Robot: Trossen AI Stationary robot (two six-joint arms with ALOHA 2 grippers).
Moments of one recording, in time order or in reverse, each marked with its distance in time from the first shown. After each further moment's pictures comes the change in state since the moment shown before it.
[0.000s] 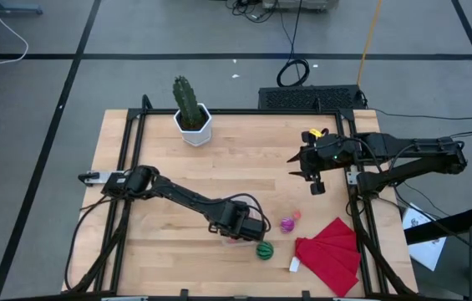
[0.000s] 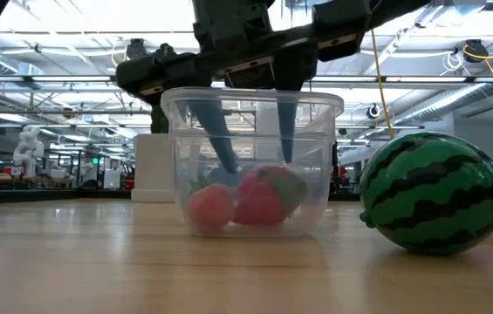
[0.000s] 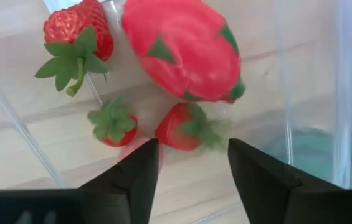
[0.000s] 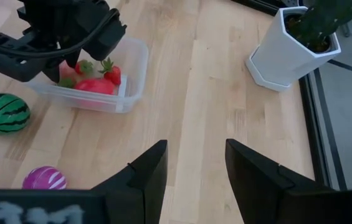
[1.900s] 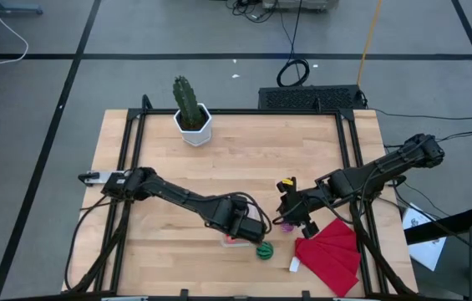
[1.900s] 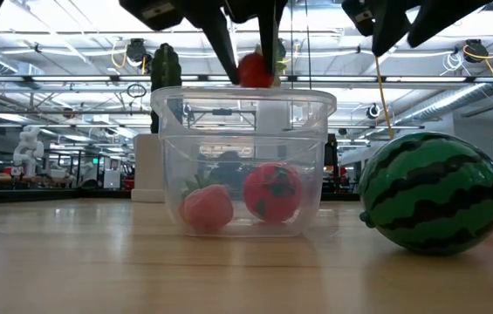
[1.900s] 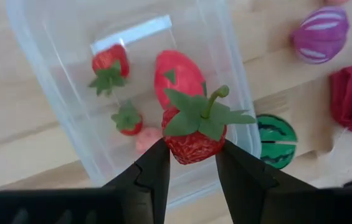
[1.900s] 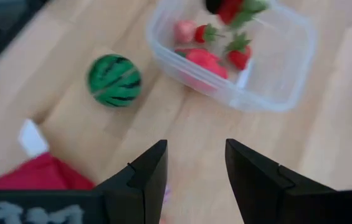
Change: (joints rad) left arm -0.032 0.001 0.284 -0.309 -0.116 0.034; right arm 0.351 0.325 0.000 0.071 -0.027 0.098
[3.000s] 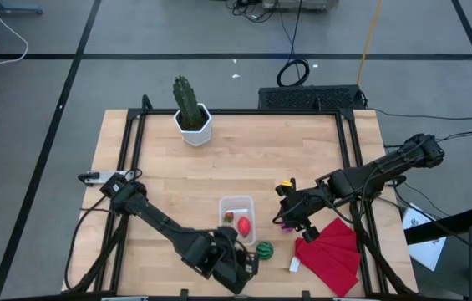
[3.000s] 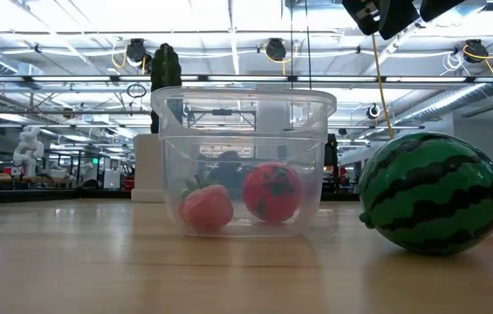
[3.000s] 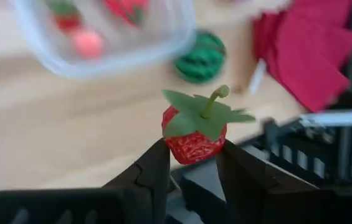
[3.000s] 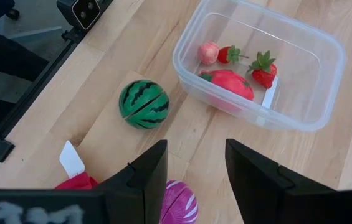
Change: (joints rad) left arm -0.225 -0.002 0.094 0.095 -0.147 -0.301; right arm 0.002 0.000 0.000 0.057 -0.112 0.062
